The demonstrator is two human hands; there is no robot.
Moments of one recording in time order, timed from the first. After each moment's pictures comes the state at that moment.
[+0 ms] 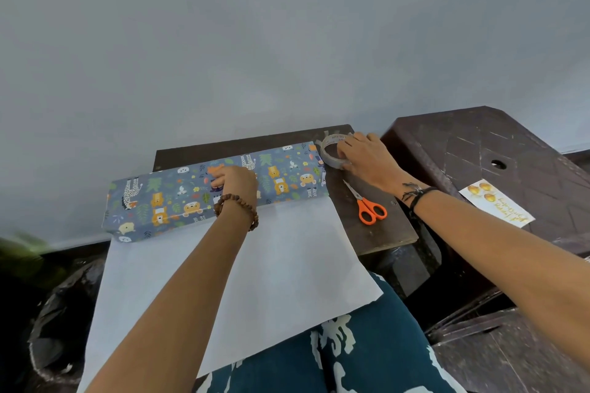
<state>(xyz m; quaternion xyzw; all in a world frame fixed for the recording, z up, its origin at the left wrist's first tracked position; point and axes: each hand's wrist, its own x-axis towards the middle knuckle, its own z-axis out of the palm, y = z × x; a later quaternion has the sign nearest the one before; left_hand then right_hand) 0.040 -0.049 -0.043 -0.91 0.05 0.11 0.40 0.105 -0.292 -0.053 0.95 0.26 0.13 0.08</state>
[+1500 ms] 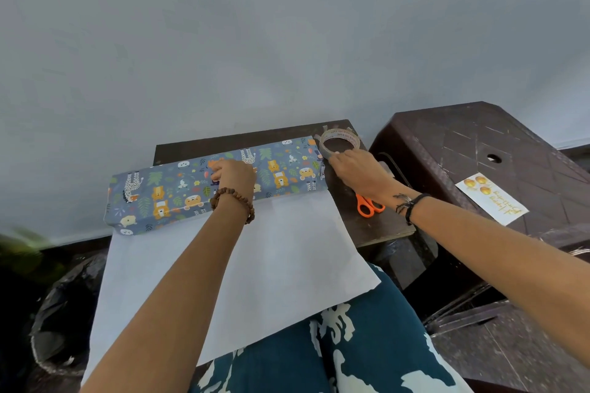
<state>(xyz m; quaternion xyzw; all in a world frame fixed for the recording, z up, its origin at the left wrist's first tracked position) 0.039 -0.041 -0.049 -0.93 0.02 0.09 0.36 0.072 -0.275 -0.059 0.93 0.32 0.09 0.14</state>
